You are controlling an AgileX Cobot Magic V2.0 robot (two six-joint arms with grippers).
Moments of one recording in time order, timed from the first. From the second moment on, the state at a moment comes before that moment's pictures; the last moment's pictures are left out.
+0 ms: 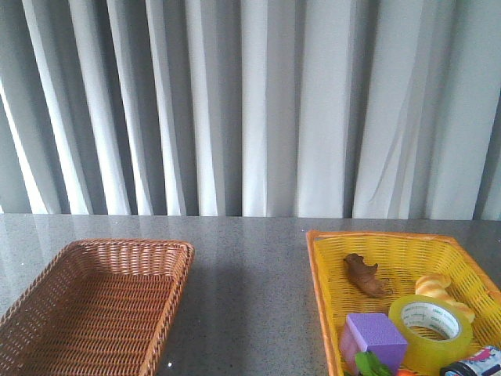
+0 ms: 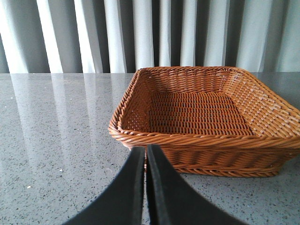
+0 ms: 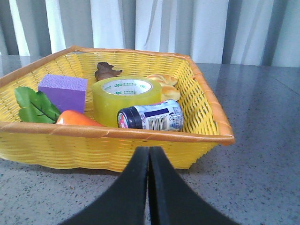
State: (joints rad) left arm 0.06 -0.01 0.03 0.10 0.12 -0.12; right arm -0.05 -0.01 0.03 0.02 0.15 -0.04
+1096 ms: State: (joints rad) left arm 0.06 -0.01 -0.05 0.10 -0.20 -0.14; right arm -0.05 0.00 -0.11 0.17 -0.23 0.05
